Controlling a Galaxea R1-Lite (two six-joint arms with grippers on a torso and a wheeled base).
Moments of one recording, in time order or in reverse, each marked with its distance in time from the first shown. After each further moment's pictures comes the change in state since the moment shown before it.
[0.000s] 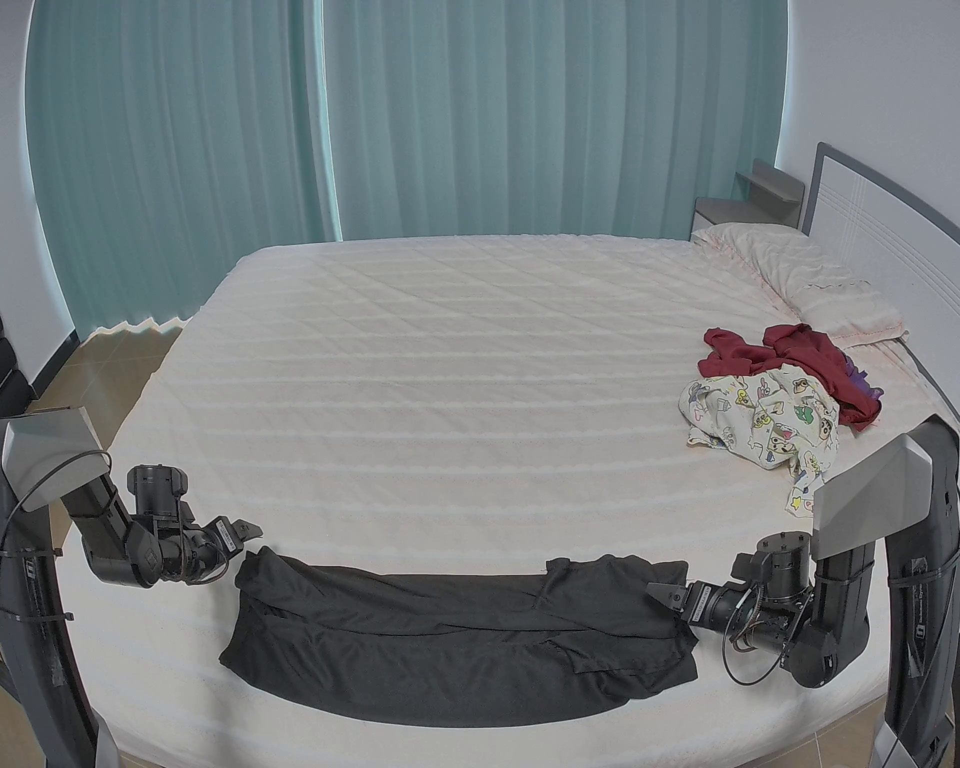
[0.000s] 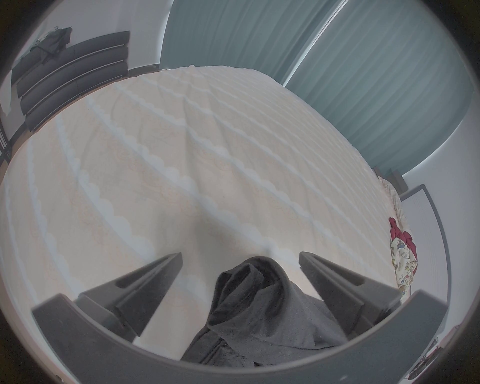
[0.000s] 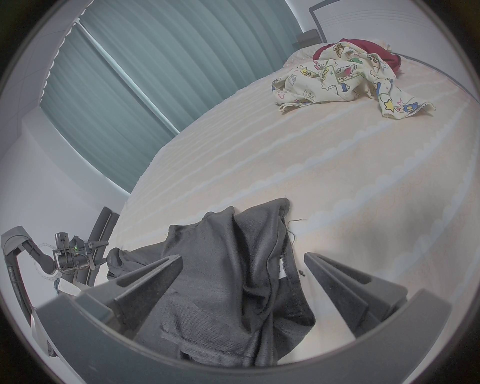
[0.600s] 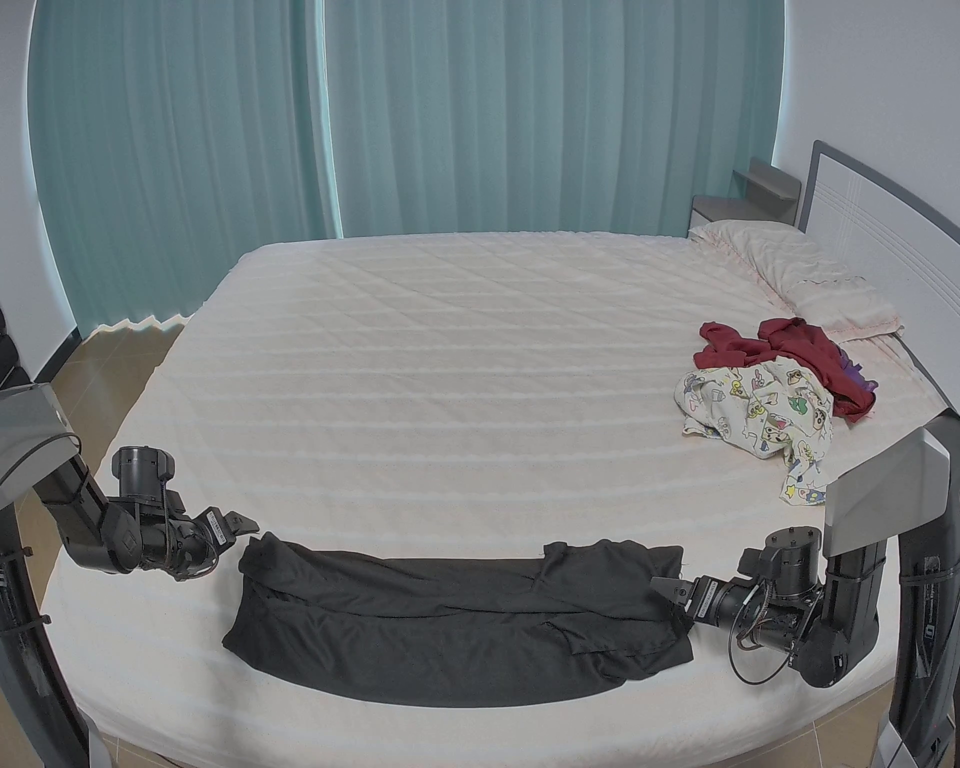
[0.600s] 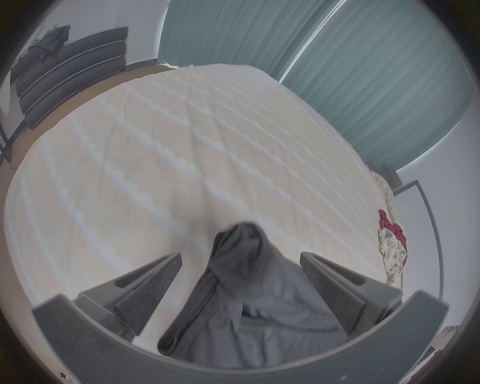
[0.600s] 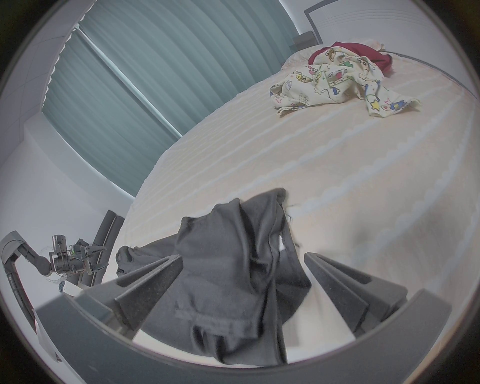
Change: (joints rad) left arm -0.005 -0.160 0.039 0.163 -0.039 0.002; right arm 0.004 -0.056 0.036 0.000 0.000 0.026
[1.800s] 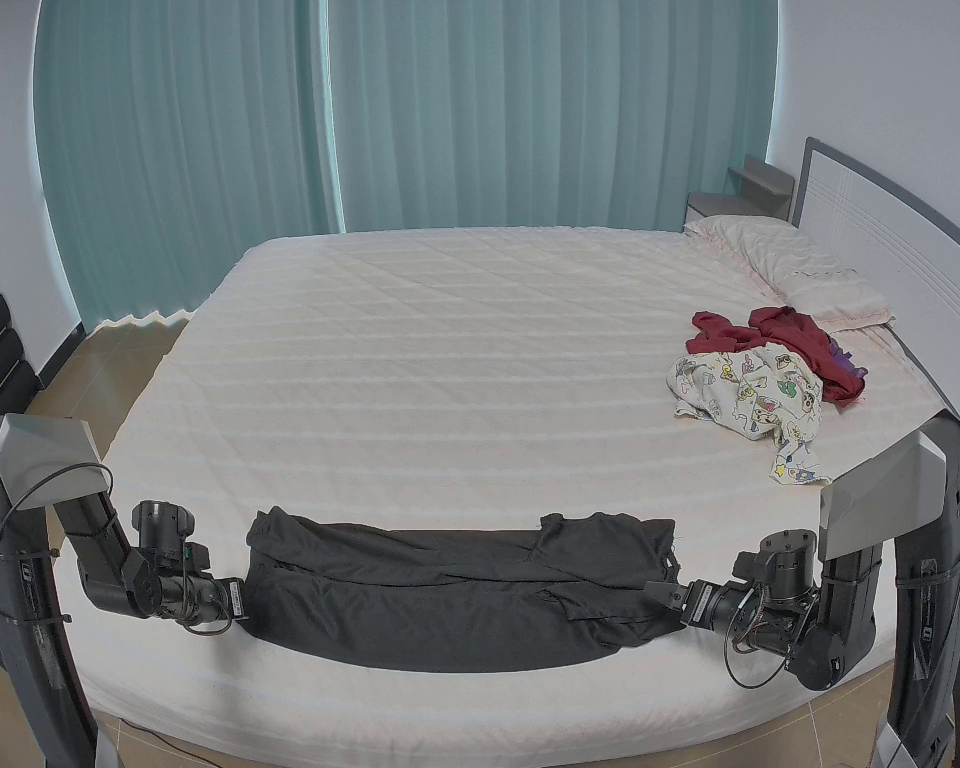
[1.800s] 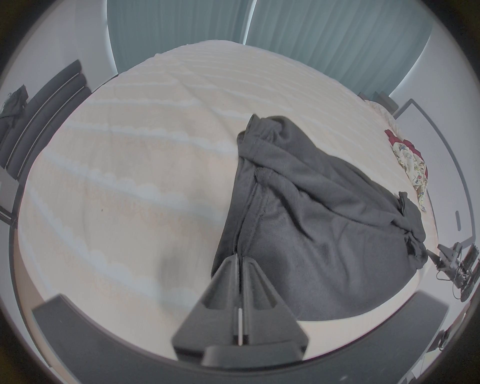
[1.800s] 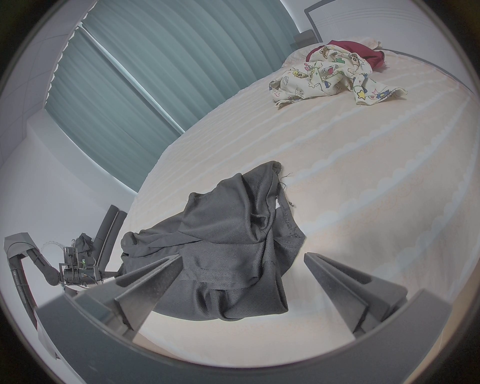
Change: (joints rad) left arm -0.022 0.123 0.146 -0.110 0.040 0.364; right arm 0.021 0.006 0.001 0.000 0.002 0.006
